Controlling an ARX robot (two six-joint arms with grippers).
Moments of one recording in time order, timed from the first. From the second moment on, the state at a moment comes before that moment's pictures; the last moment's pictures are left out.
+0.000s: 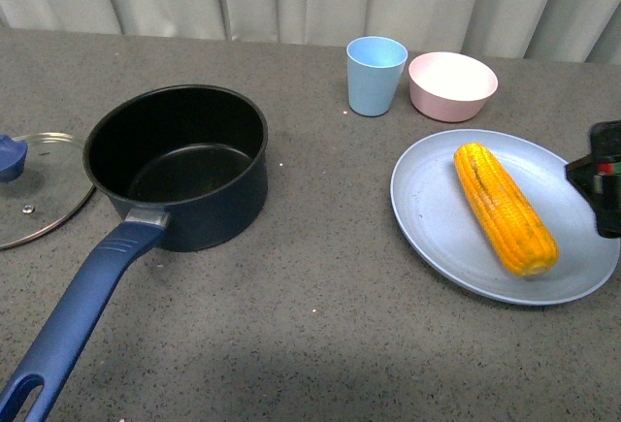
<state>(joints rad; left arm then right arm) 0.00 0.00 0.02 0.00 0.00 -0.01 0.17 1.49 0.53 0.23 0.07 -0.04</state>
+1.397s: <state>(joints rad) 0.00 0.00 0.02 0.00 0.00 0.00 0.22 1.95 0.87 0.05 -0.03 0.13</state>
